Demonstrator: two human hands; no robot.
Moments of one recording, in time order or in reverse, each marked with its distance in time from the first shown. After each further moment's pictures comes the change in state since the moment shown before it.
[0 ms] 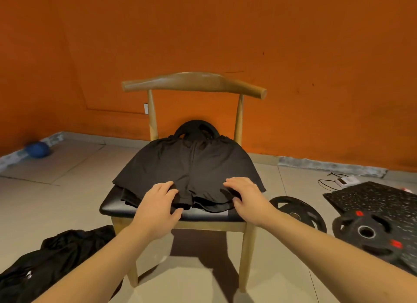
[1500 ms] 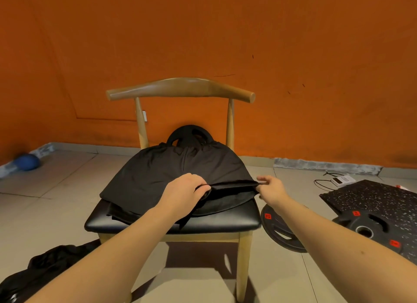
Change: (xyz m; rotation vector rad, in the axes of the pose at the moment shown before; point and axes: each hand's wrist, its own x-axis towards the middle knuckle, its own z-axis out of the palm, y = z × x) left_hand 0.071 0.072 -0.017 -0.233 0.099 0.205; right_hand 0.038 0.091 -0.030 0.592 0.199 0.637
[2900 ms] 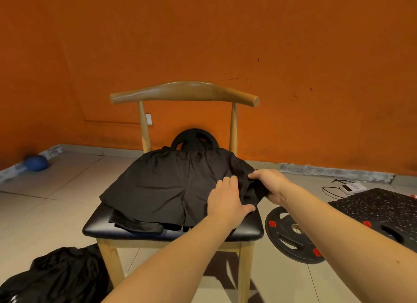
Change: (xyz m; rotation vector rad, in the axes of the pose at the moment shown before) left_hand 0.037 0.093 0.065 0.057 -0.014 -0.172; right_hand 0.014 -0.051 -0.006 0.362 -0.173 0.153
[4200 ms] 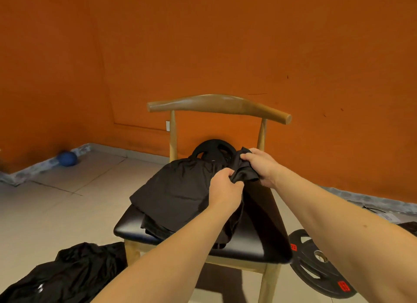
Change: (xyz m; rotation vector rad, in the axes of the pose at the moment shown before) left_hand 0.022 -0.055 -0.069 -0.692 0.226 -0.282; right_hand -0.003 -0.086 0.103 -0.112 -0.180 -0.267
